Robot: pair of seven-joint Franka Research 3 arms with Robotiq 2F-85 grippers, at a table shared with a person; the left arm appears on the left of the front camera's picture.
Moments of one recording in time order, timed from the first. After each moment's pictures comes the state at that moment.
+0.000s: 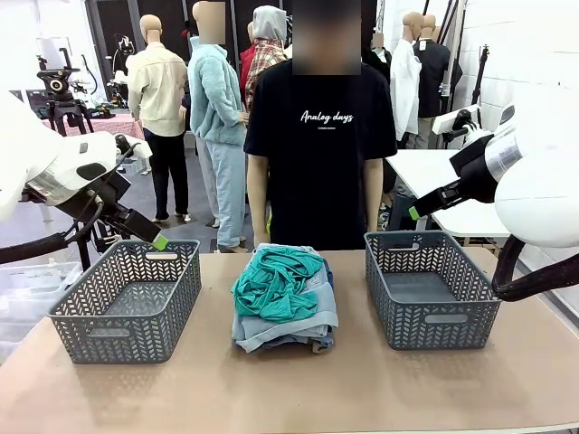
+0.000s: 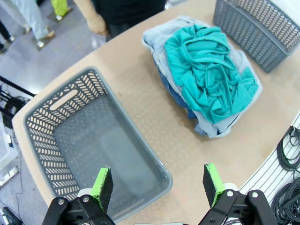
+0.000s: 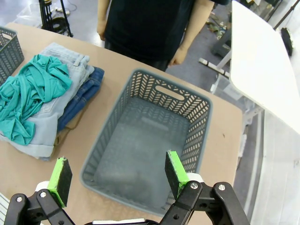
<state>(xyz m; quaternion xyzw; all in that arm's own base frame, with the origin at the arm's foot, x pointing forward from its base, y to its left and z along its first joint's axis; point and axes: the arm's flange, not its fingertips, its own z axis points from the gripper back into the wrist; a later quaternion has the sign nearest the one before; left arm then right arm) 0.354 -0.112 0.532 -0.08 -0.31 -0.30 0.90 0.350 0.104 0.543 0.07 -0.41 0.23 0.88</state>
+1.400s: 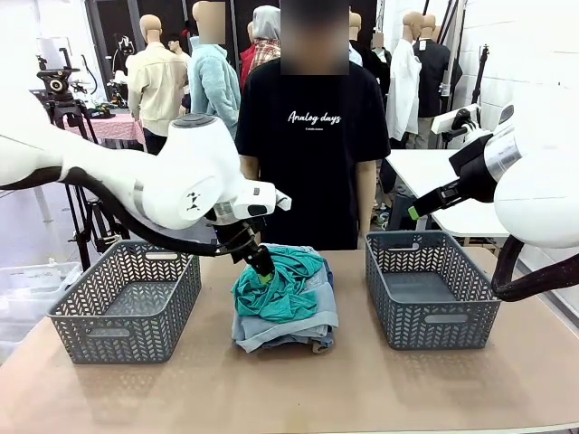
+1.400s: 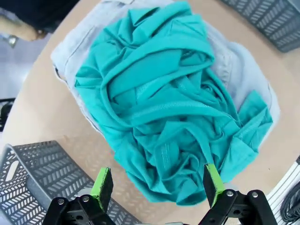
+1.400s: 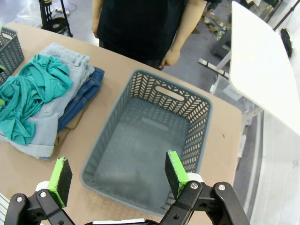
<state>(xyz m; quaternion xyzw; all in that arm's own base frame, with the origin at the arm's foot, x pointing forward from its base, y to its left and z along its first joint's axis) 0.465 -0.319 0.437 0.00 -0.16 -0.41 0.90 0.349 0.105 0.544 0.06 -0.41 0.23 0.88</state>
